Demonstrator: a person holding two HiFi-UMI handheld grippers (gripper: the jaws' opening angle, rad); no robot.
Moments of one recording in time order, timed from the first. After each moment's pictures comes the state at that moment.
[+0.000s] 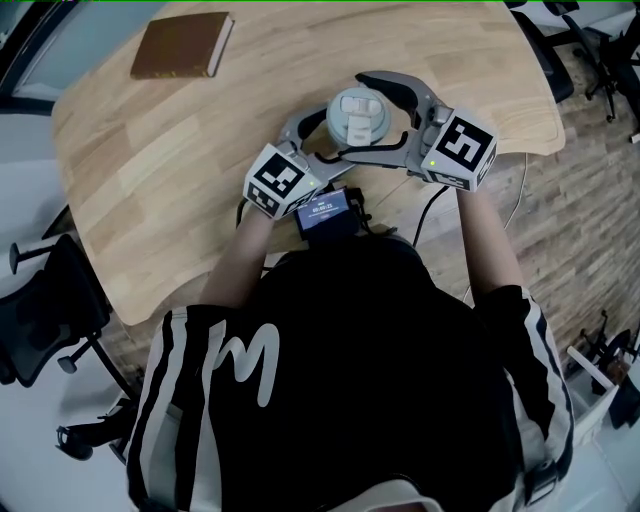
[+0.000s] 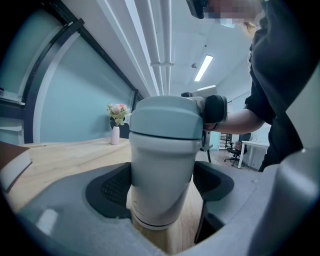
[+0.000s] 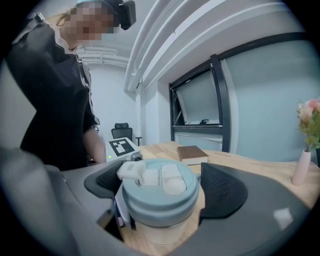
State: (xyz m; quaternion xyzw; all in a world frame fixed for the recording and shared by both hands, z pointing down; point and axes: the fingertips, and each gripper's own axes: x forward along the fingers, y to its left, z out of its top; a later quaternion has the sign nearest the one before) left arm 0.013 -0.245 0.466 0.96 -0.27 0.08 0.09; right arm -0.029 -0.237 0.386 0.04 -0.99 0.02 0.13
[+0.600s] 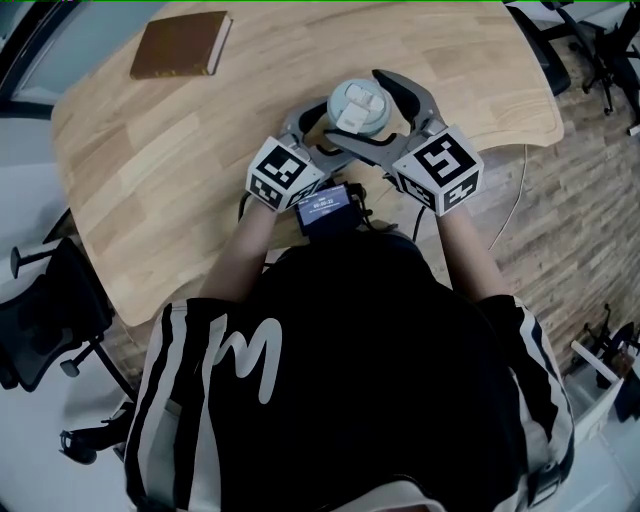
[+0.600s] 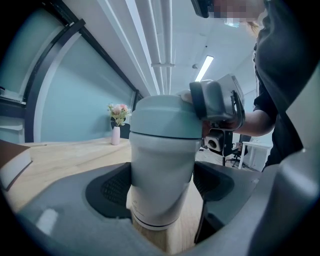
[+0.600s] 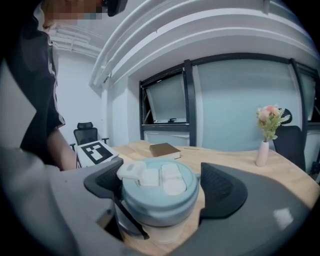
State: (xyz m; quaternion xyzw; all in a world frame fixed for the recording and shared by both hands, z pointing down) left arm 0.014 -0.245 0.466 0.96 -0.27 0.08 0.09; right arm -0.023 -0.251 0.391 0.25 -0.96 0.06 0.14
